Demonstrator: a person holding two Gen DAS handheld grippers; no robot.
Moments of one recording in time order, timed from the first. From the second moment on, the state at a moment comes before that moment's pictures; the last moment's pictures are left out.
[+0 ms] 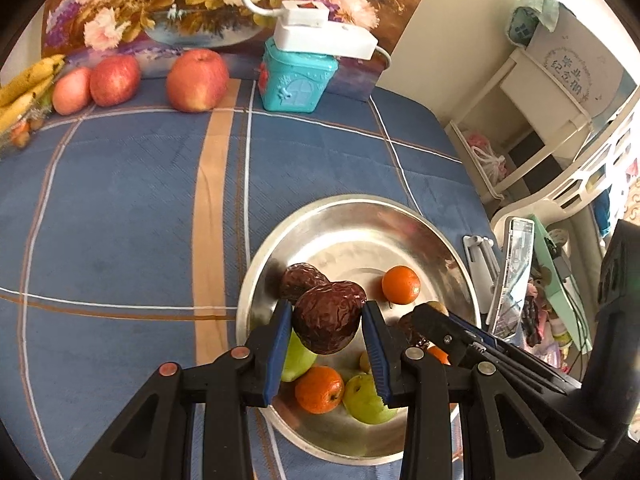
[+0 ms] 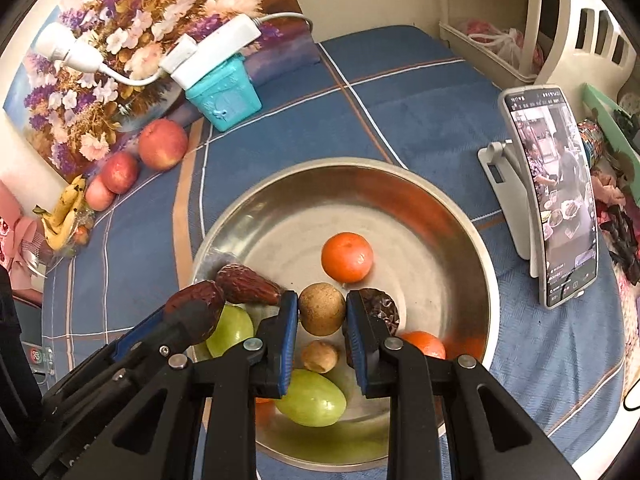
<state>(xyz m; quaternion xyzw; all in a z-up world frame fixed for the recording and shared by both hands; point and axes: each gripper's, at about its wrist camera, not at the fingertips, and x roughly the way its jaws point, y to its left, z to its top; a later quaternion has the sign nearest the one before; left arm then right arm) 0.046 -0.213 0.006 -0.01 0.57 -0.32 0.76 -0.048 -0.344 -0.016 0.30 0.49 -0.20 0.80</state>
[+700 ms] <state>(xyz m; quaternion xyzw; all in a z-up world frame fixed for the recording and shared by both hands) 0.065 -0.188 0.000 0.01 0.58 -0.23 0.78 -0.042 -0.340 -0.029 0.28 0.50 -0.19 0.79</state>
